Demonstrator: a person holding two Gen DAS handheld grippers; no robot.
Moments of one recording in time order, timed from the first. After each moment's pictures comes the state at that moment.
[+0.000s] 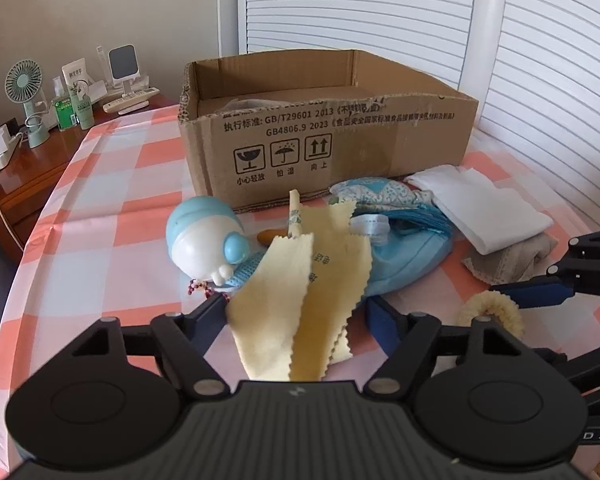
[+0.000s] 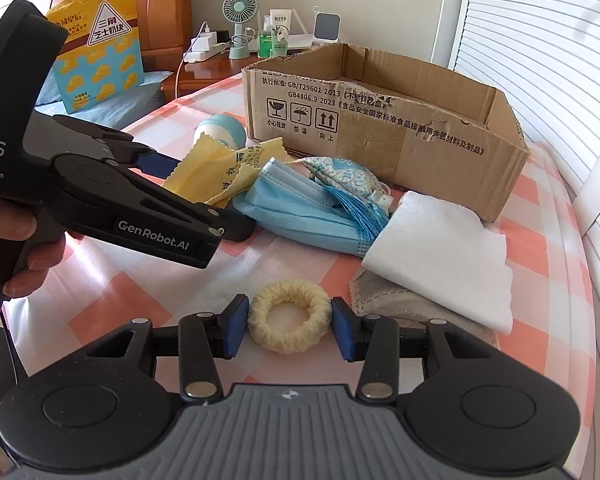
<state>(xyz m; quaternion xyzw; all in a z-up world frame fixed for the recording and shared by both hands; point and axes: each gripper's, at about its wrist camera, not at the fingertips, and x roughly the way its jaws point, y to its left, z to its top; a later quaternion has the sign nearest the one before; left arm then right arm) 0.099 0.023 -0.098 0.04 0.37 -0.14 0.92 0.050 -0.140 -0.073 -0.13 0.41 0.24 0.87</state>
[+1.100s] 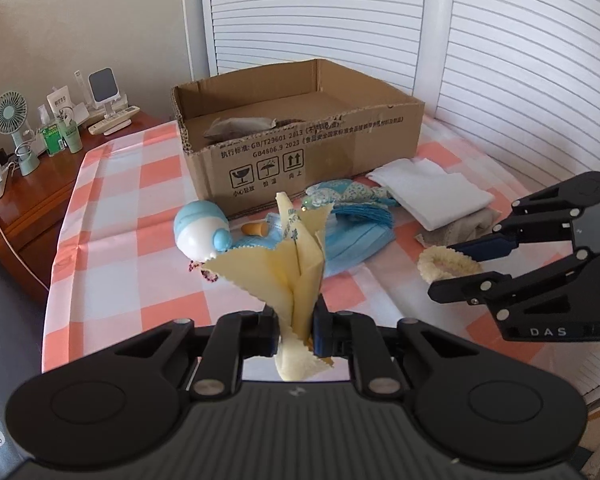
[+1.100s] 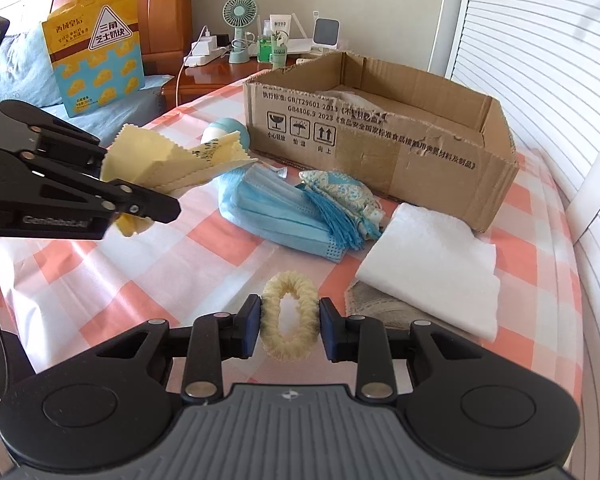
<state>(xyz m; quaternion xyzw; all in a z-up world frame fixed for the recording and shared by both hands) 0.061 0.042 -0.050 0.08 0.37 -0.19 0.90 0.049 -0.143 -0.057 -0.13 0.40 0.24 0.87</state>
